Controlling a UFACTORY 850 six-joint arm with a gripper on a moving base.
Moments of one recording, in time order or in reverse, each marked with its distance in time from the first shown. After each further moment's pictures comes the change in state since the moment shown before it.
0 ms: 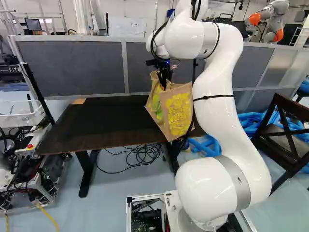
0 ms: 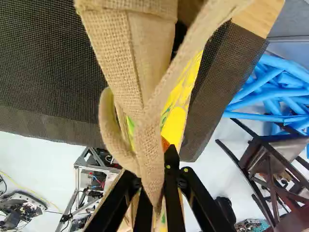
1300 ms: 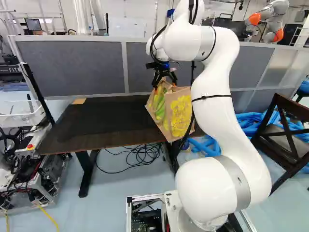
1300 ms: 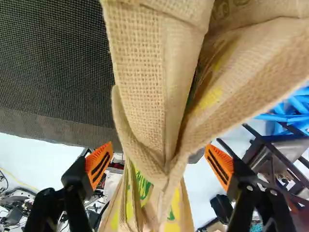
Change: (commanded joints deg) arm 0.0 -1.2 -0.3 0.0 0.0 0.0
